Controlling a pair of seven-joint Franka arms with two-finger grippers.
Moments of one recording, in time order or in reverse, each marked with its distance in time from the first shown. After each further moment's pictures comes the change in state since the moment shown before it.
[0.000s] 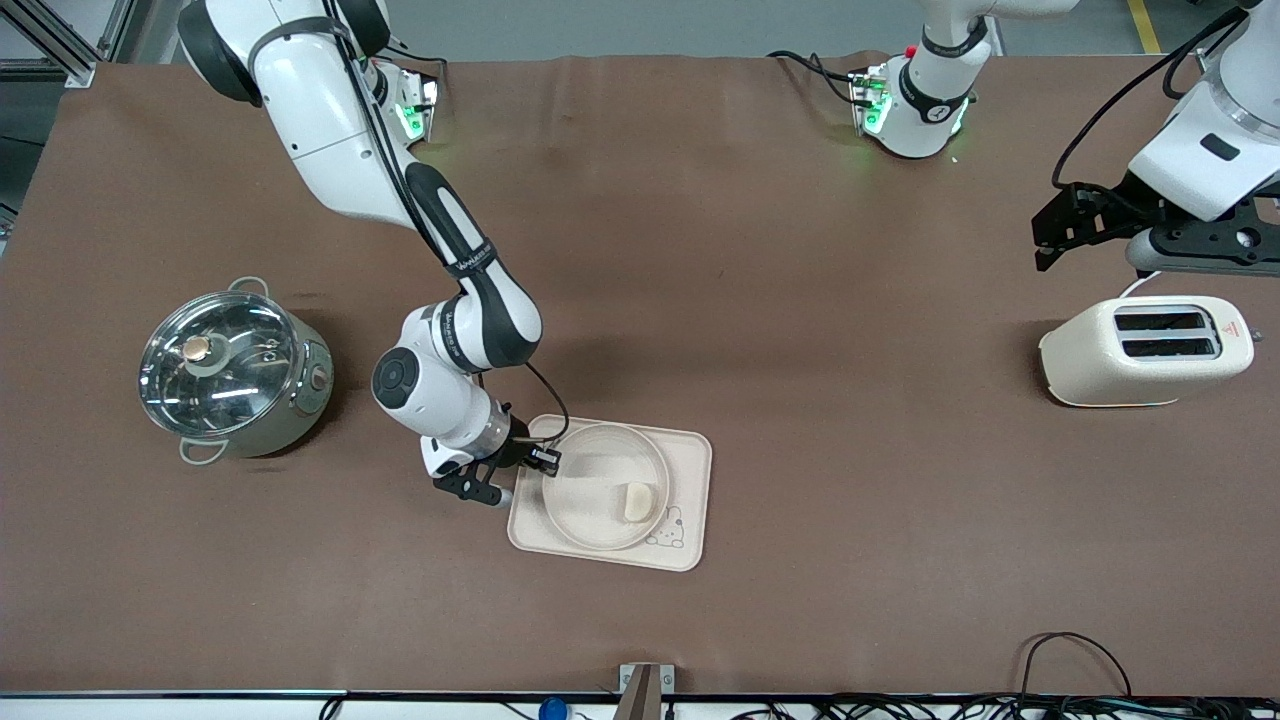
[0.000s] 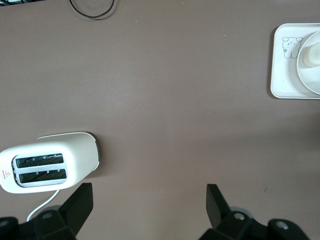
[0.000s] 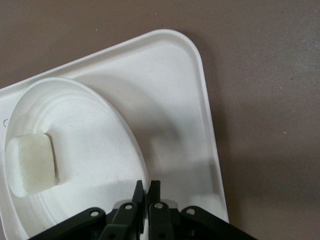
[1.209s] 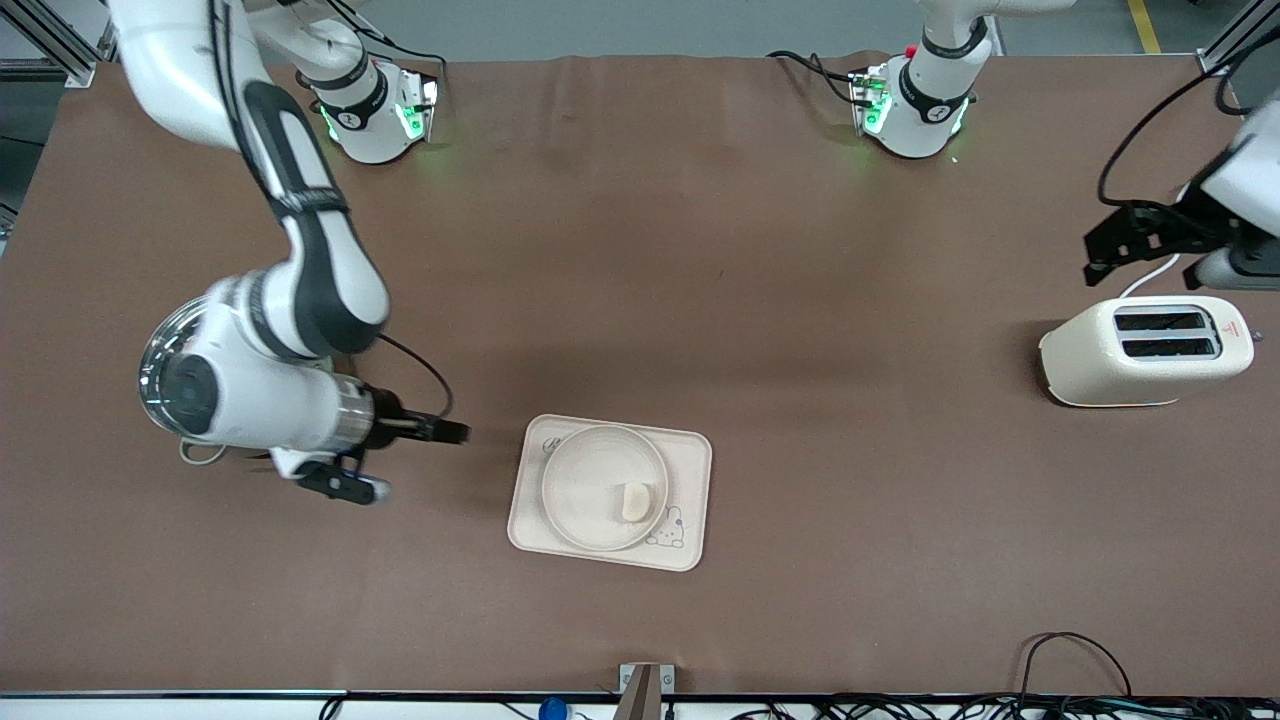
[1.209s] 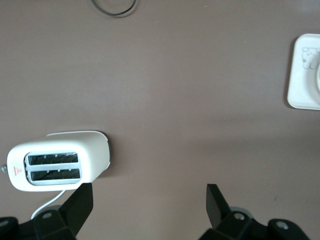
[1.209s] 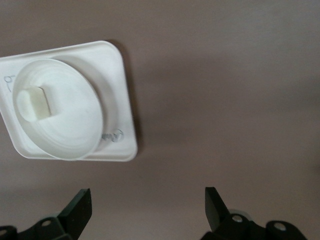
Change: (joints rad) left arm 0.124 0.014 0.006 -0.004 -0.029 0.019 0.047; right arm -0.171 -0.317 -0.094 0.052 -0.191 -0.724 -0.069
